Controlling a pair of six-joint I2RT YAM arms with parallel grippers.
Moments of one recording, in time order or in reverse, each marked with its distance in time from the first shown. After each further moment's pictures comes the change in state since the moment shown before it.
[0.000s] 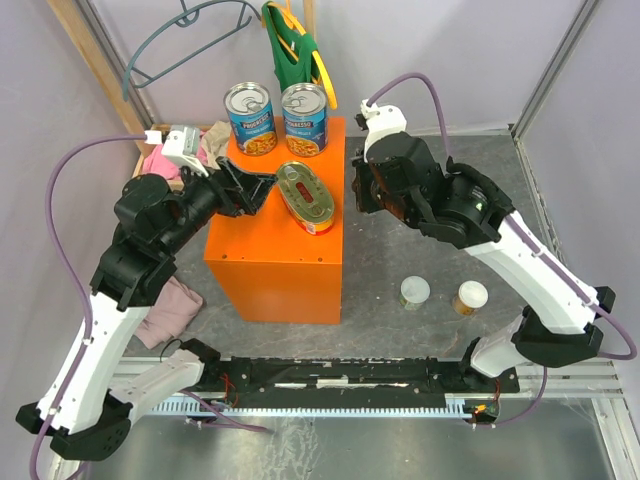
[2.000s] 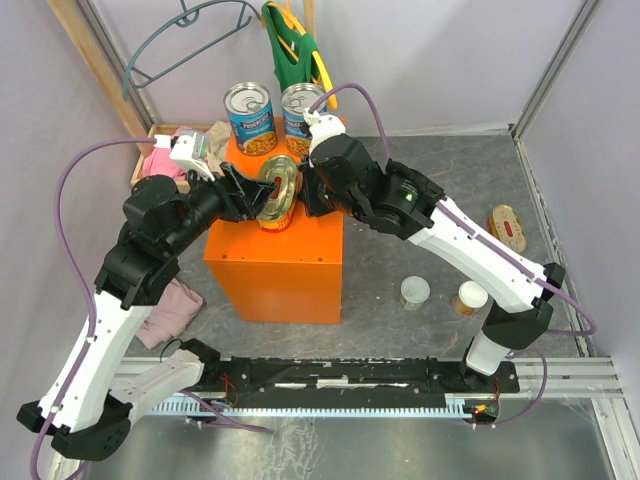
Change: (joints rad) left arm 0.000 -0.008 -0.032 -0.045 0.001 0.014; right arm 0.043 0.183 0.021 0.156 -0.175 0.070
